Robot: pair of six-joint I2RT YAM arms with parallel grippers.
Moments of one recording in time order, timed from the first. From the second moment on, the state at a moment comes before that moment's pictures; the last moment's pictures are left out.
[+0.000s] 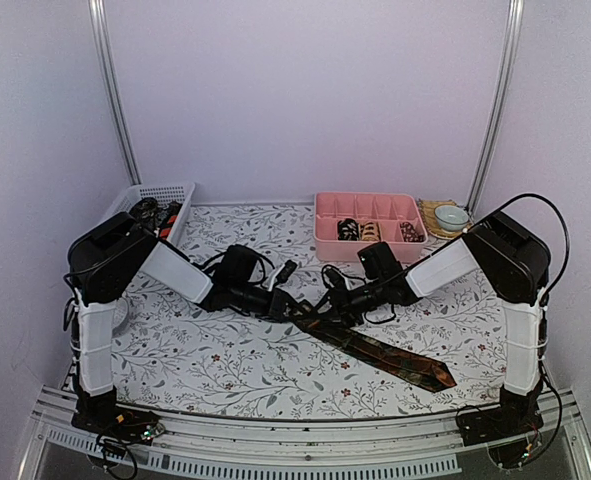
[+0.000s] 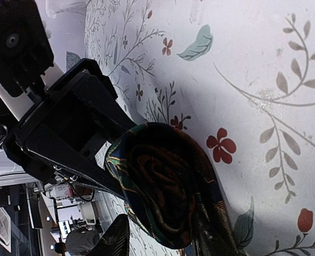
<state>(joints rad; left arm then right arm) -0.69 2.11 1.01 0.40 0.72 -0.49 0.66 2.09 1.05 0.25 -0.83 0.83</state>
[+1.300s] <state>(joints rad) -0.79 1.84 0.86 0.20 0.14 -0.73 0.84 1.92 1.06 -0.08 -0.39 0.46</state>
